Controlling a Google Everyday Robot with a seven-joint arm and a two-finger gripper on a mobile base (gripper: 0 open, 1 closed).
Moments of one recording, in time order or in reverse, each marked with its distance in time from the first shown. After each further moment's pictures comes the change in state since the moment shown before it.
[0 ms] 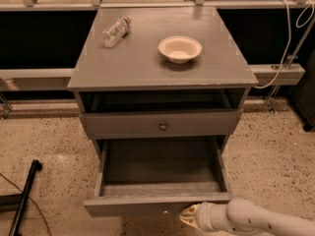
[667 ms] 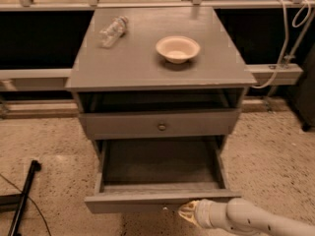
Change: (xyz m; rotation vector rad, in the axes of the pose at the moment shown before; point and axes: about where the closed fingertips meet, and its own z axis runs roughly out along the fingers) arm -0.003 -0.015 0.006 0.054 -0.041 0.013
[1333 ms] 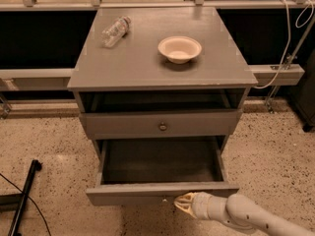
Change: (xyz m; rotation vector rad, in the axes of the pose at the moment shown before) arm -0.018 -0.034 0.011 0.076 -0.113 -0.019
